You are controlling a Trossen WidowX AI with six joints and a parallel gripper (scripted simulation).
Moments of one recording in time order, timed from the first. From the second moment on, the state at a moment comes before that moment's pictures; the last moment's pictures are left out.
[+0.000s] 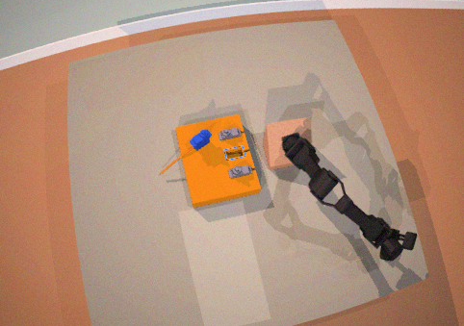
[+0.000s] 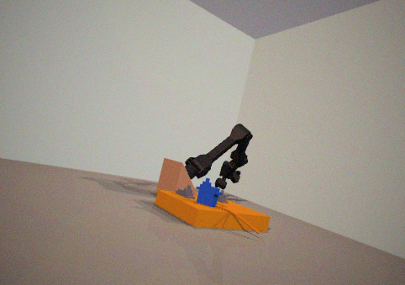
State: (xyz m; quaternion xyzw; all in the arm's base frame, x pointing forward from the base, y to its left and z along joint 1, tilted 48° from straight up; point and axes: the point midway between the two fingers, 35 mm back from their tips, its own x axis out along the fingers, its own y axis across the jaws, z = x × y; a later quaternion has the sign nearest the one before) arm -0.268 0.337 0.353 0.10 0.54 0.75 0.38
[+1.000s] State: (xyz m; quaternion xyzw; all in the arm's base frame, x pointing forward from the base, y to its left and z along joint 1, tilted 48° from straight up) arm -0.121 0.392 0.397 0.22 0.46 0.71 0.49
